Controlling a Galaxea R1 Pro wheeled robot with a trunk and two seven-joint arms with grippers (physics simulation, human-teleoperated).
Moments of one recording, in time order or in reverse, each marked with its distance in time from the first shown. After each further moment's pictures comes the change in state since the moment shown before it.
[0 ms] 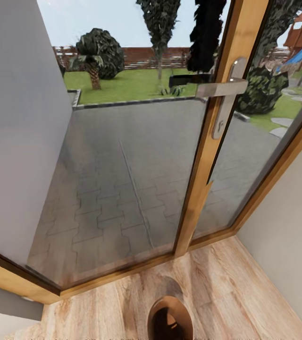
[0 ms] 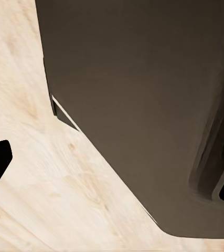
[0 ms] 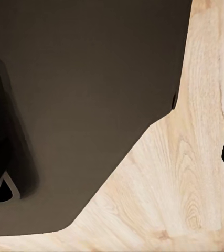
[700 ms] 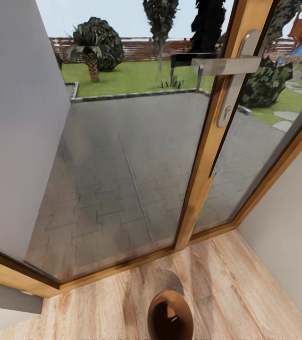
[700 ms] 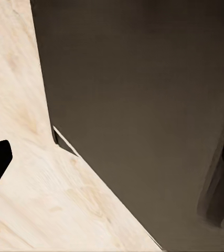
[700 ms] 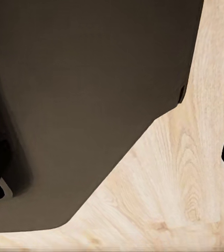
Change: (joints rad) left arm 0.000 0.006 -0.004 -0.073 -0.004 0.013 -0.003; right arm 0.000 -0.002 -0.002 -0.008 0.011 0.020 0.006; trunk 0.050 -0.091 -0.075
